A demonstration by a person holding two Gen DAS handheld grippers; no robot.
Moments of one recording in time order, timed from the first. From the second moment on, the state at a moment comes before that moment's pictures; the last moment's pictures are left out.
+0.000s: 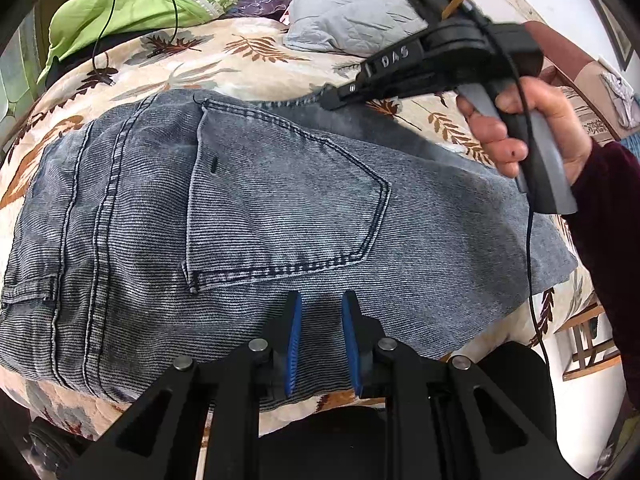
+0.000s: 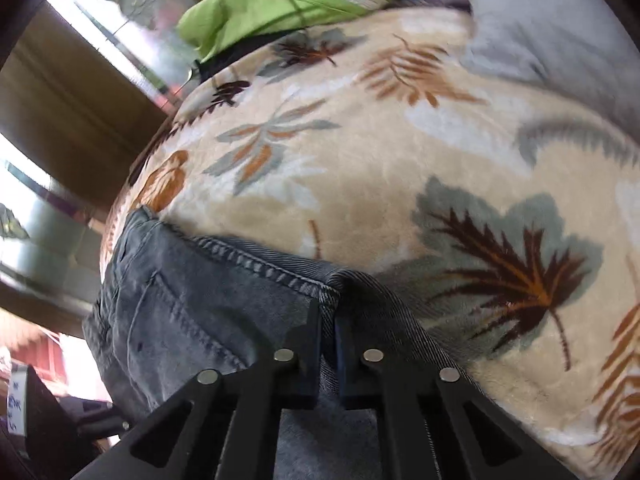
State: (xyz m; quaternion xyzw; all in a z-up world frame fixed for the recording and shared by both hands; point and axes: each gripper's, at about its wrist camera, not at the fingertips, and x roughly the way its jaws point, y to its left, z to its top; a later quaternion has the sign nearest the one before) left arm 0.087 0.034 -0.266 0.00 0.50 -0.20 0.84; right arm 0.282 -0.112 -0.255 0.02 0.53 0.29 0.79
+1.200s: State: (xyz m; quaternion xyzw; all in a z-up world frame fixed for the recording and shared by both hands) left arm 0.056 0.022 -0.219 0.08 0.45 -0.11 0.88; right arm 0.145 -0.237 -0.210 0.17 0.42 0.12 0.88
